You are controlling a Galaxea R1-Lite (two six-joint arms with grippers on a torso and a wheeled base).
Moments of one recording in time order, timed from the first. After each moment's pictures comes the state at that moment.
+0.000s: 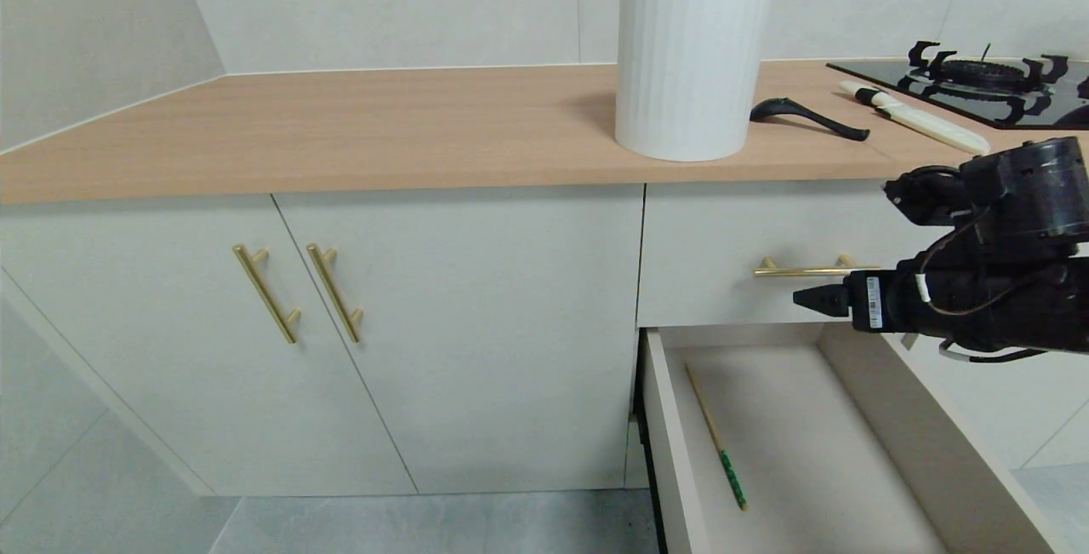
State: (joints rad) left arm 0.00 0.00 0.00 0.00 0.00 0.00; right arm 0.33 1.56 -0.98 -0.03 -0.16 0.18
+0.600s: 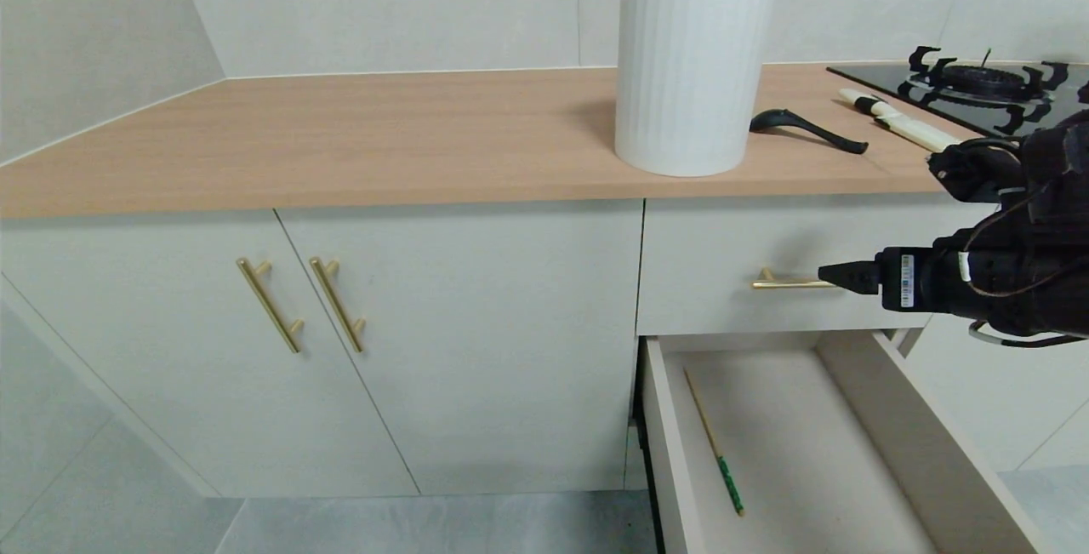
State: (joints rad) left arm 0.00 0.00 0.00 0.00 0.00 0.00; right arm 0.28 1.50 -0.97 -0.07 -0.16 0.15
